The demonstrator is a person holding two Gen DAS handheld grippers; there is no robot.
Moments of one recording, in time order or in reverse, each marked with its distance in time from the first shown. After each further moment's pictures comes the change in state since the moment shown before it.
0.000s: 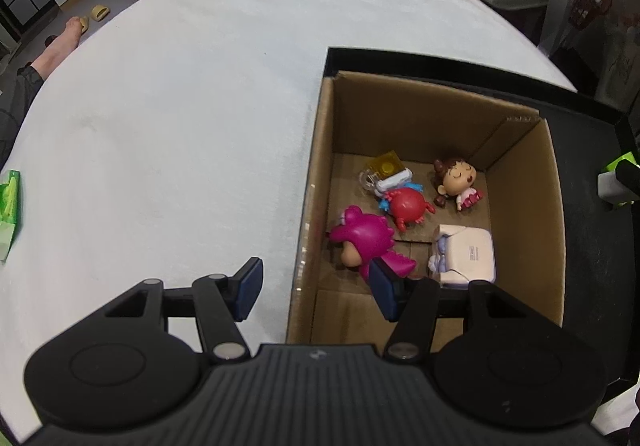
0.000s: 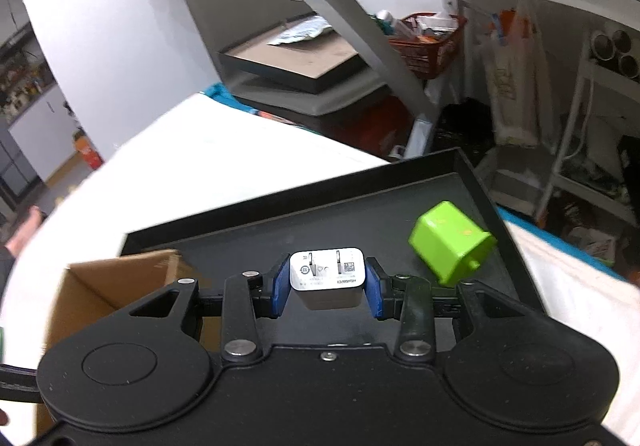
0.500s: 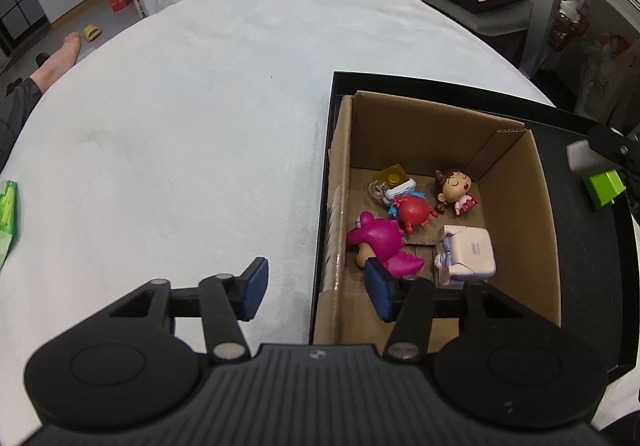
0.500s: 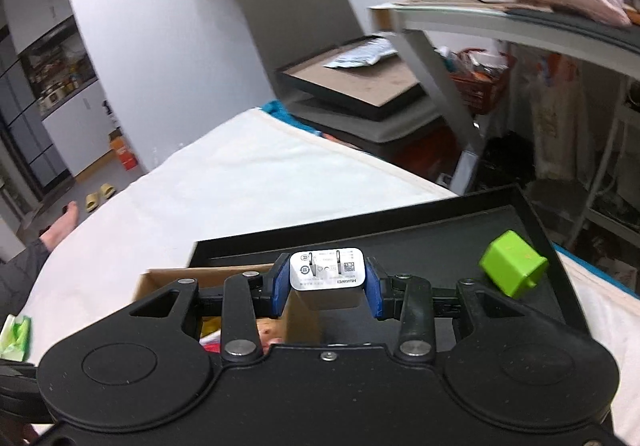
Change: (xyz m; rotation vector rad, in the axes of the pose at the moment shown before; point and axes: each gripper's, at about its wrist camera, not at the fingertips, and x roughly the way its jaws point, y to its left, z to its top) left arm -0.013 0.024 -0.015 0.019 -0.091 -0.061; right arm -0.029 0.066 0.003 -0.090 -0.061 0.081
